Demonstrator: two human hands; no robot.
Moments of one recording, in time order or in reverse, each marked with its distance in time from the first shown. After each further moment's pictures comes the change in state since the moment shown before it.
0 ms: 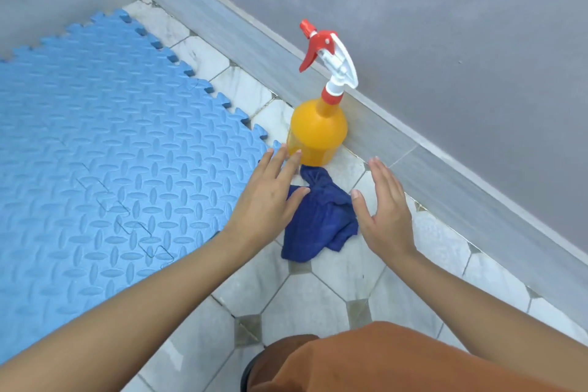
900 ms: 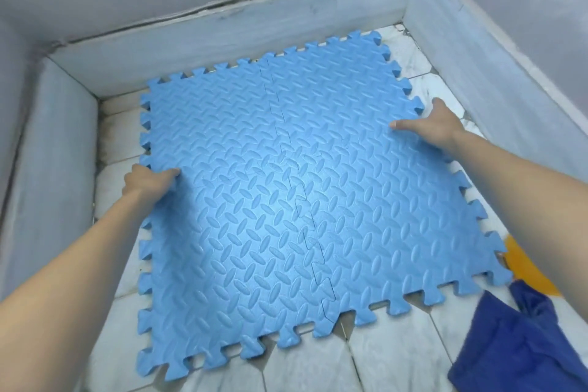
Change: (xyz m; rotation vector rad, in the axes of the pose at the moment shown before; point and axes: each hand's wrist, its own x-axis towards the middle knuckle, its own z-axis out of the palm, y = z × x) left_hand -0.220 -0.374 -0.198 -0.214 0.523 -1.671; right_hand 0.274 -0.227 0.225 0.150 -0.653 0.151
